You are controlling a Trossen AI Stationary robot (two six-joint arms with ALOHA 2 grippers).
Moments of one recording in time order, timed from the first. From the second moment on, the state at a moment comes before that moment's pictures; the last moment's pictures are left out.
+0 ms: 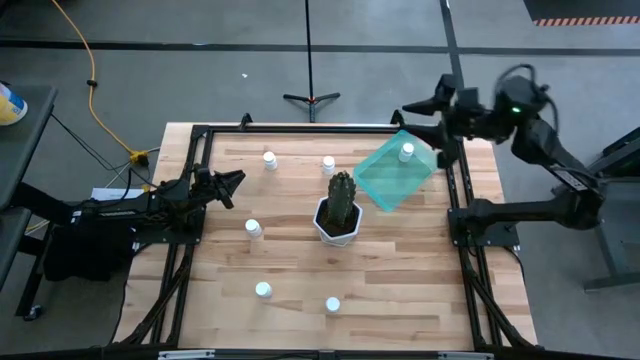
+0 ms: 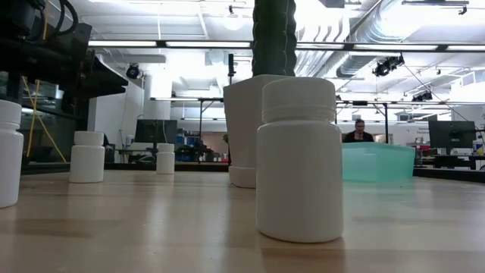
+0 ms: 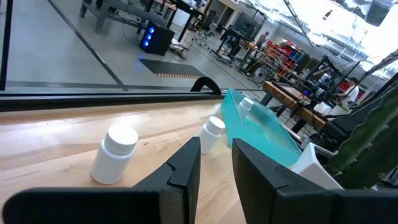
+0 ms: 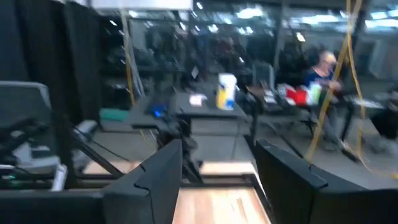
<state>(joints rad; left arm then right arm) 0.07 0.01 0.08 -0.16 -0.57 -0.56 -0.46 0.97 1.39 -0.35 -0.40 -0.03</state>
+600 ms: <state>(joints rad) 0.07 0.01 0.08 -0.16 -0.57 -0.56 -0.08 0.99 1.39 -0.18 -0.58 0.23</state>
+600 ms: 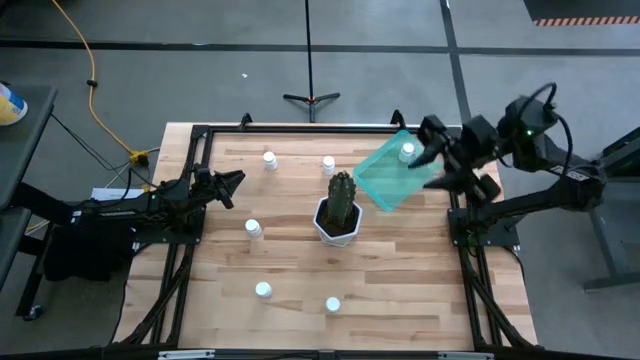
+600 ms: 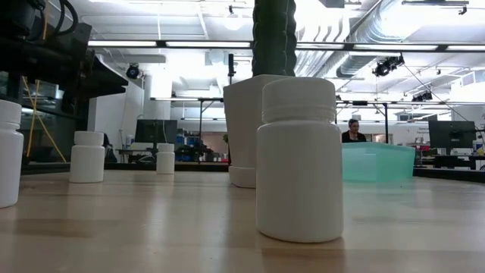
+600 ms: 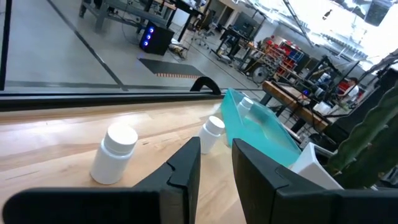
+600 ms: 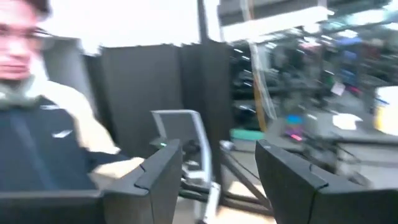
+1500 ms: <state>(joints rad) 0.07 0.01 0.08 -0.16 -0.48 -0.58 0.56 1.30 1.39 -0.42 0.02 0.59</state>
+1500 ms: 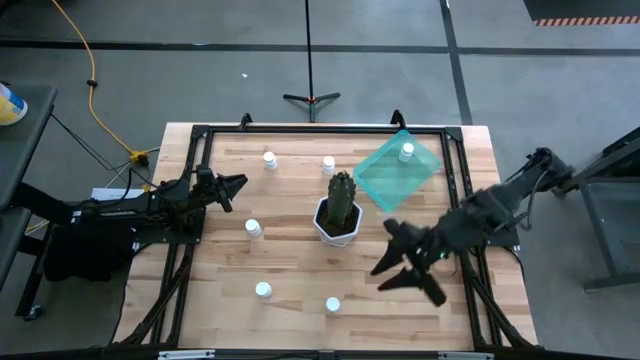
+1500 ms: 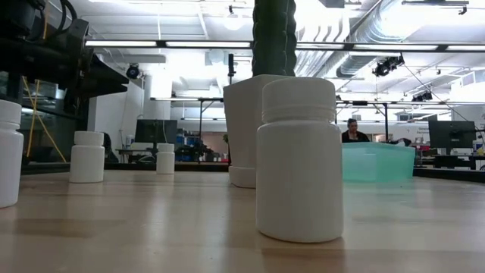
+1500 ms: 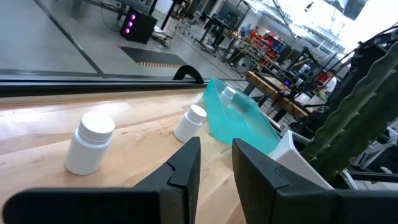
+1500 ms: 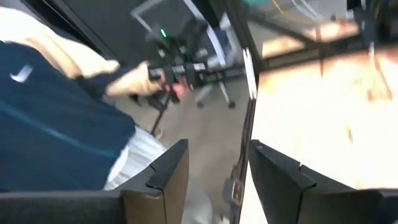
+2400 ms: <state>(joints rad) 0.07 0.01 0.08 -0.16 -0.48 -0.58 0.52 1.81 1.39 -0.44 -0.01 0.39</state>
